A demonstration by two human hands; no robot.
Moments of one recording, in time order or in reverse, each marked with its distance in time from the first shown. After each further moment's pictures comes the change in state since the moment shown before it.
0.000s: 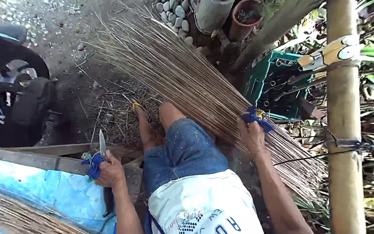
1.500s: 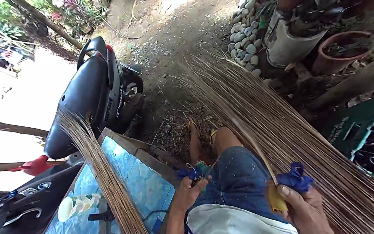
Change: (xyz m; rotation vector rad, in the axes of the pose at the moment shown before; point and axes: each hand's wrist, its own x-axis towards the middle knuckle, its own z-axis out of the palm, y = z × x) left_hand -0.081 0.016 -0.091 -1.244 -0.886 0.453; right_hand -0.046 -0.123 -0.020 1.408 -0.602 -0.075
